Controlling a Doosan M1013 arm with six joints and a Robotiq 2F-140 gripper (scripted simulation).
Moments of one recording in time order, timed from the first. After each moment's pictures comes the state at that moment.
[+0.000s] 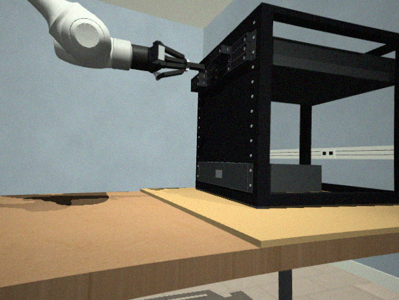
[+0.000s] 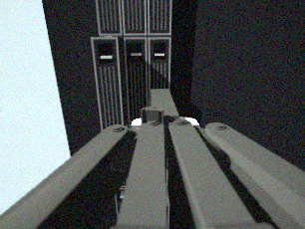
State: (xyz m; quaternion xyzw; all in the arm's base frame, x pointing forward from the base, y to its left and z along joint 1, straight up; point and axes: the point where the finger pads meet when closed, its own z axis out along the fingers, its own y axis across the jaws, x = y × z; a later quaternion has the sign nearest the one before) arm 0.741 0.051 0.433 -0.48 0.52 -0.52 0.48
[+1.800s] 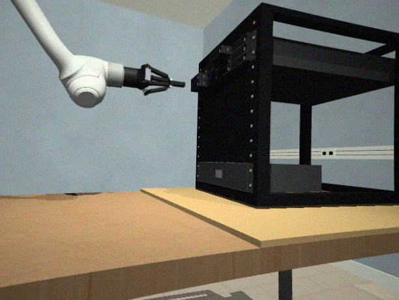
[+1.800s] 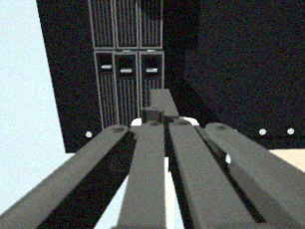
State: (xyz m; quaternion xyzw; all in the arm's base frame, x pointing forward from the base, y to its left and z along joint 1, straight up) arm 0.750 0.256 0.424 -0.48 0.52 -0.51 0.48
